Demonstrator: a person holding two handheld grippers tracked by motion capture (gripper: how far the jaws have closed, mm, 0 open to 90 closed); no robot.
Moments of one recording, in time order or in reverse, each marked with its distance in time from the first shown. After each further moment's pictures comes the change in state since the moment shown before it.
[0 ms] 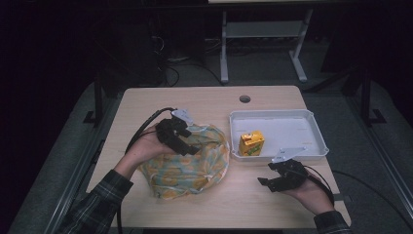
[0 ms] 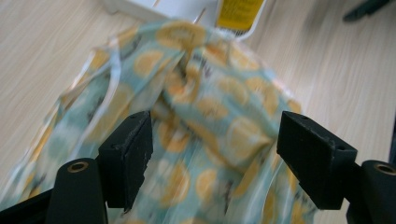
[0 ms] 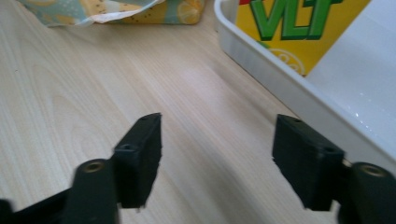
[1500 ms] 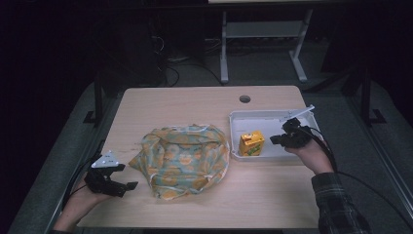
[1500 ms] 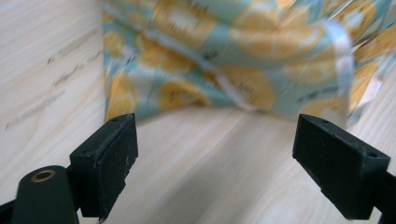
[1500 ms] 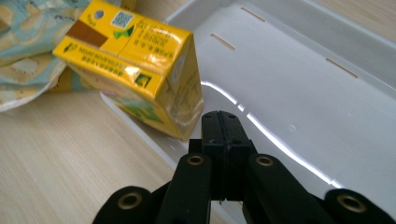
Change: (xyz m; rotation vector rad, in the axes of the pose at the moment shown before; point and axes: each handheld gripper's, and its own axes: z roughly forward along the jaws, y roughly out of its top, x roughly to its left) left arm -0.009 -0.221 -0.049 -0.118 0.225 -0.279; right arm -0.084 0.061 -0.008 0.021 -0.053 0.113
